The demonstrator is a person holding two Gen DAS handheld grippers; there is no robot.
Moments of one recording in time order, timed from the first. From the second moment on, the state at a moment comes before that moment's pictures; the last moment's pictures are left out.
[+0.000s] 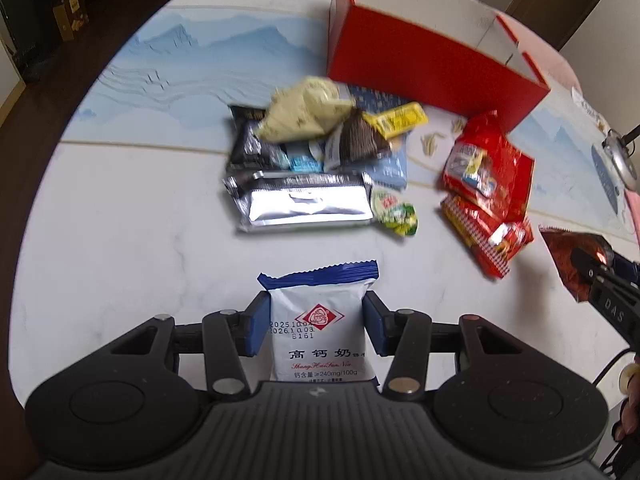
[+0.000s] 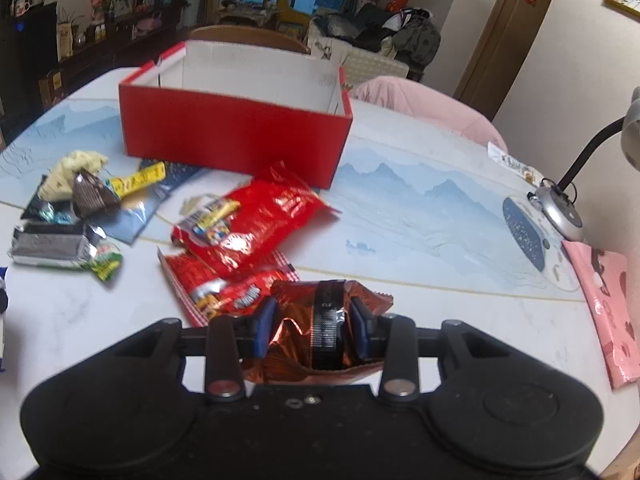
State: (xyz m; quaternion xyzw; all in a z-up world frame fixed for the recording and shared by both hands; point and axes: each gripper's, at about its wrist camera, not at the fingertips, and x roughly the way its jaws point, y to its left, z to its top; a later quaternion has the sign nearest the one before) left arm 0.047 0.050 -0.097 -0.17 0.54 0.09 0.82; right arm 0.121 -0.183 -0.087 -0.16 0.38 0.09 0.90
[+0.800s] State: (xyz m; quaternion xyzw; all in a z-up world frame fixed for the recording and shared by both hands) left arm 0.102 0.065 0.015 -0.12 0.44 0.05 0.89; right arm 0.141 -0.147 0.013 -0.11 0.29 0.13 0.94
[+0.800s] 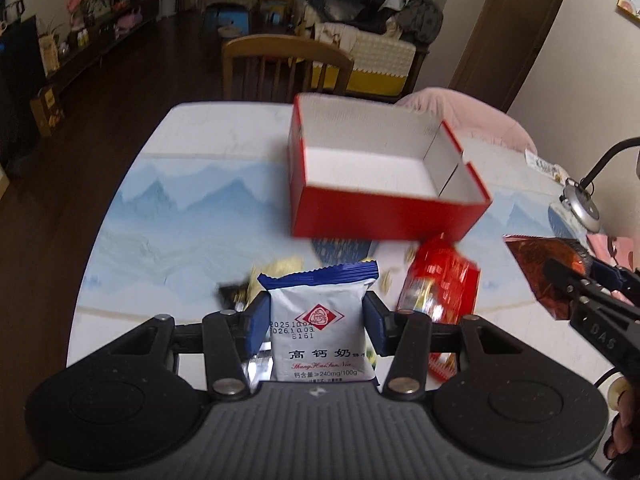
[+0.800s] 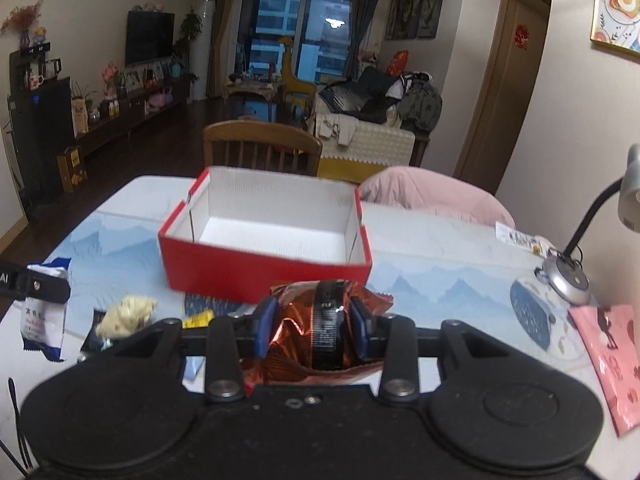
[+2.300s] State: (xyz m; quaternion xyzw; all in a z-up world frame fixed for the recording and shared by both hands) left arm 0.379 0.014 -0.072 -0.03 0.54 0.09 0.84; right arm 0.368 -0.111 -0.076 -0.16 0.39 0.22 0.88
